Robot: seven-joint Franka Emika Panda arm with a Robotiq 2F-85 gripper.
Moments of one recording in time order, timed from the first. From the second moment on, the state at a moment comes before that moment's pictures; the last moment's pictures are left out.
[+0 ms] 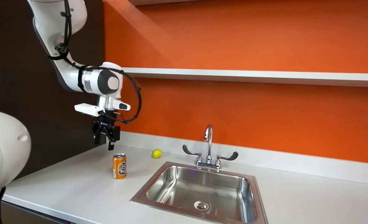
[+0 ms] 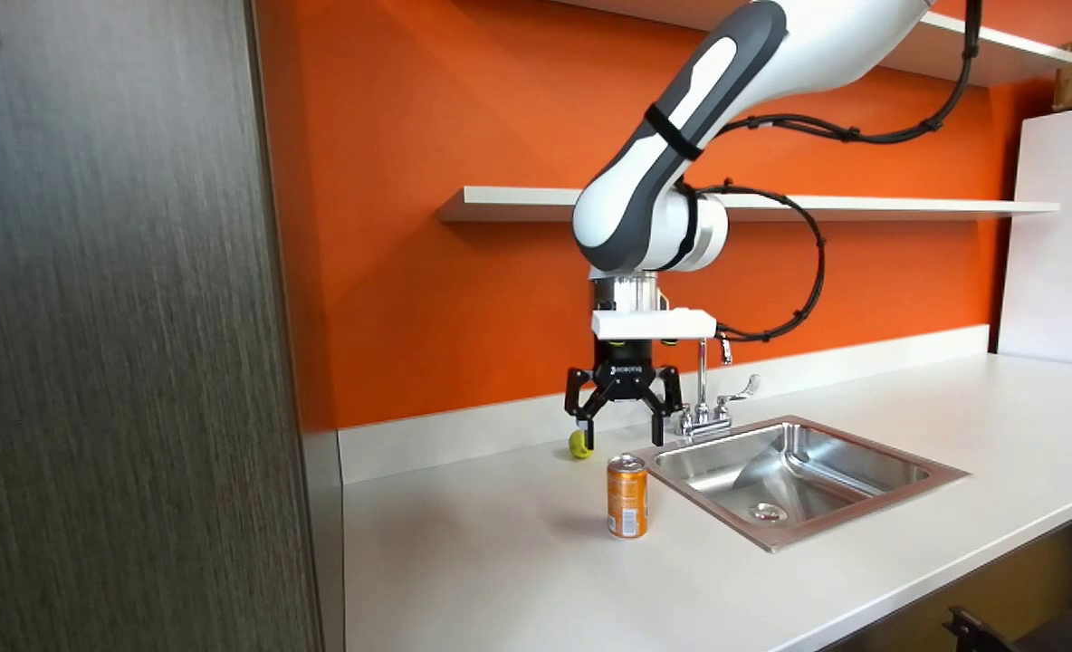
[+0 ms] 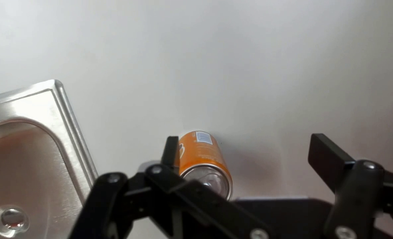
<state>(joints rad) 0.14 0.03 0.13 -2.35 0.11 2.30 0.37</state>
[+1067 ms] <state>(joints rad) 0.14 0.22 0.07 -2.23 0.11 2.37 0.38</state>
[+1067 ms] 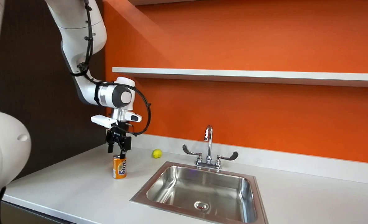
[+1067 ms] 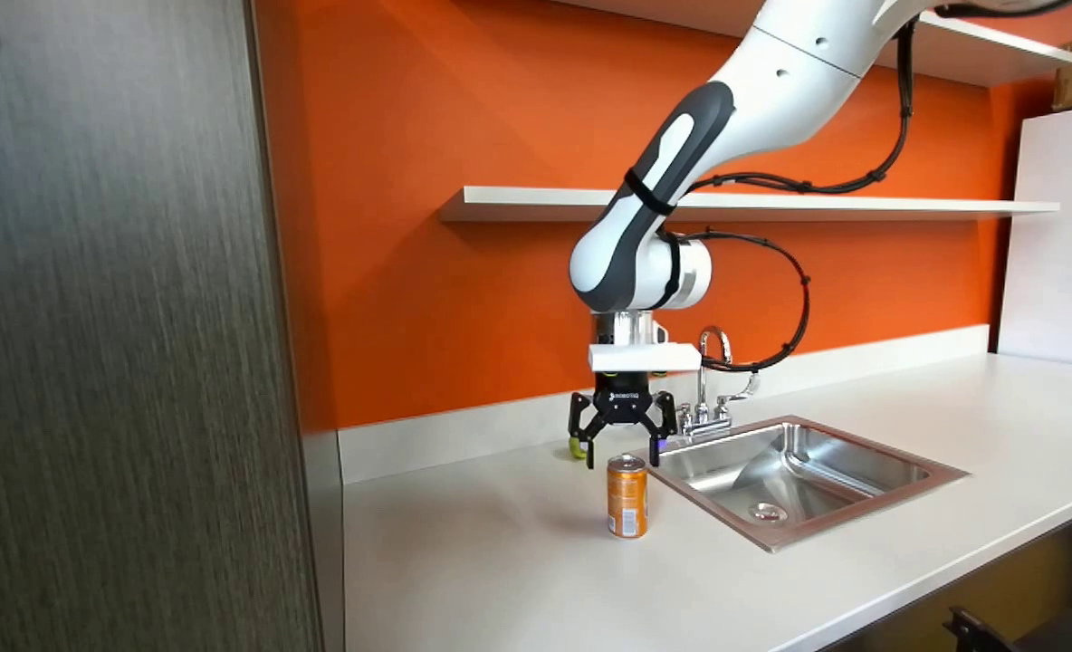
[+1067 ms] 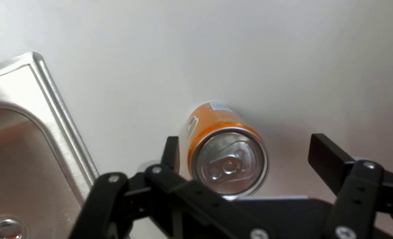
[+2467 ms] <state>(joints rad) 0.14 0.32 0.04 -2.16 0.11 2.35 0.38</state>
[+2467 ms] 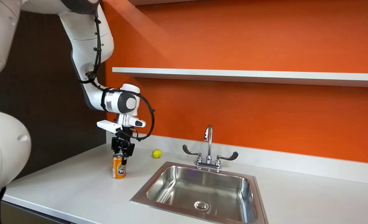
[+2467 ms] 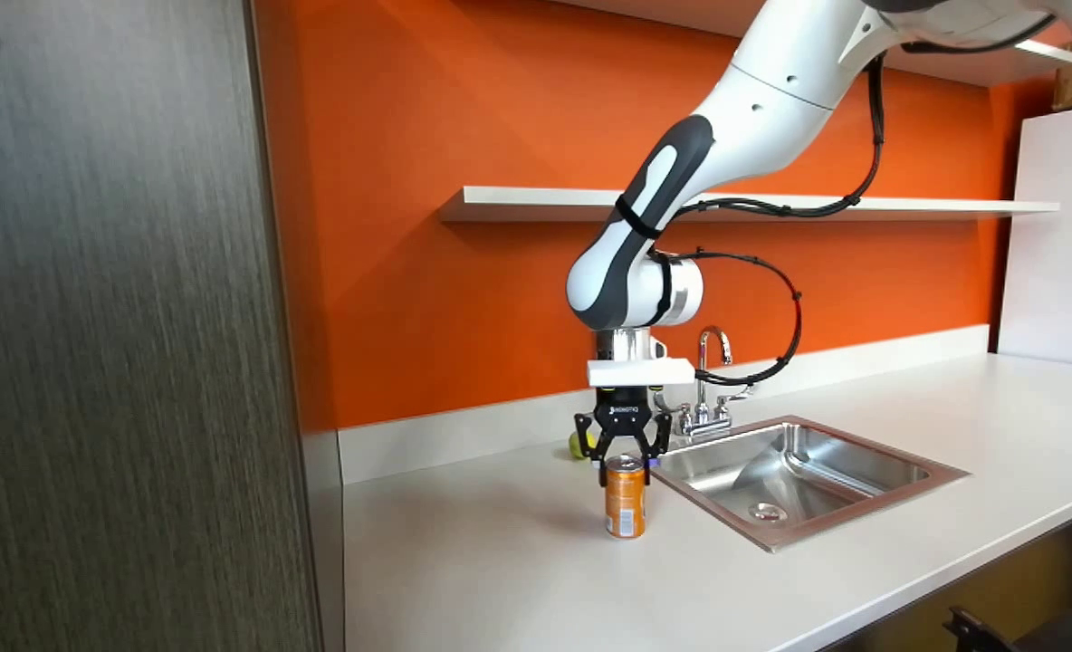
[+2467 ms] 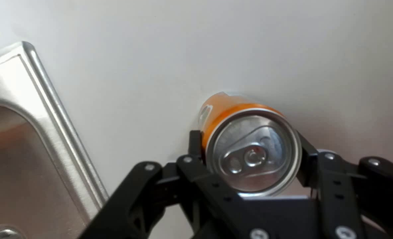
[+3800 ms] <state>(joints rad) 0.14 0.03 0.05 -2.13 0.20 2.04 0.41</state>
